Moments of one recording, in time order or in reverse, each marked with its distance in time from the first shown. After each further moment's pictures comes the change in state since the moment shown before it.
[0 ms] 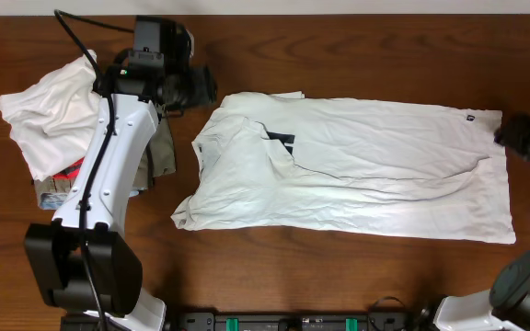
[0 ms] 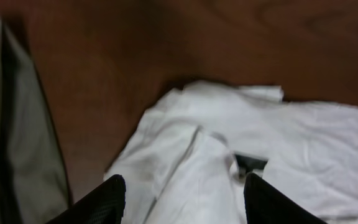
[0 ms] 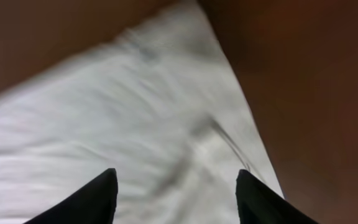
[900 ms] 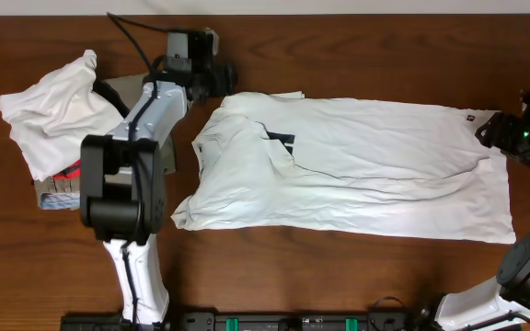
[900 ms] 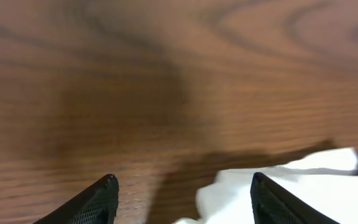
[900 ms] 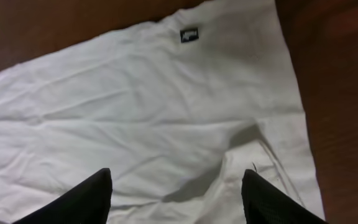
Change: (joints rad) left arm 0.000 0.417 -0.002 0.486 0.081 0.077; right arm 0.001 0.113 0.016 -0.039 -0.111 -0.109
